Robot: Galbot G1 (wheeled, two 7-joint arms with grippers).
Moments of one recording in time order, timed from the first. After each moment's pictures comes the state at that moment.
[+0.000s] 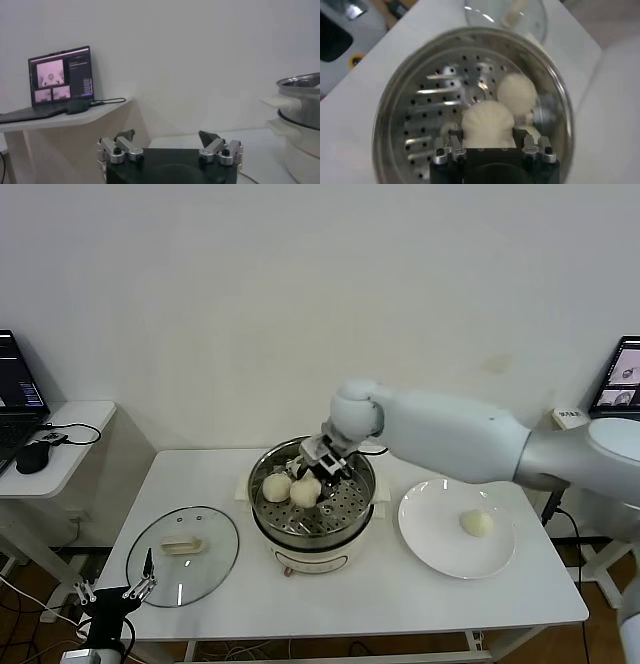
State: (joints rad) left arm 1.71 -1.29 -0.76 -1.97 -0.22 -0.14 -0.14; right arm 0.43 1.23 -1.20 1.29 0.10 -0.05 -1.03
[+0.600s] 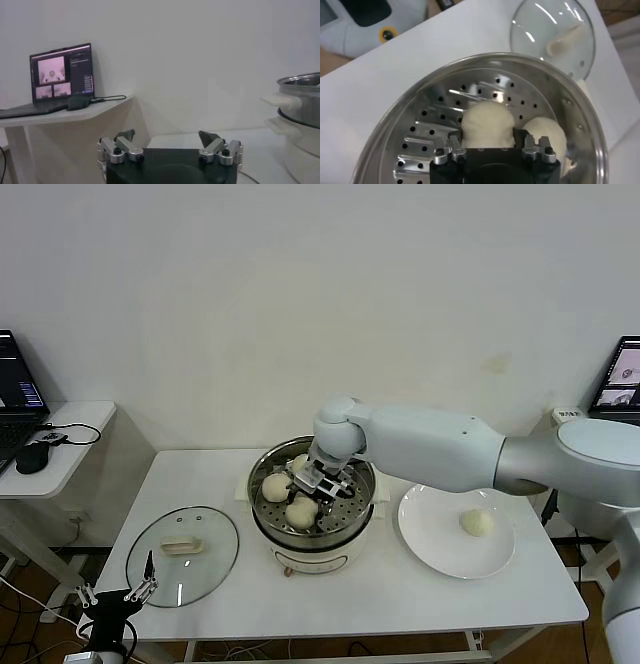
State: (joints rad) left arm 1.71 -1.30 -0.76 -1.96 -0.22 -0.15 -0.14; right arm 0.43 1.26 -1.25 1.29 0.03 0.10 -1.04
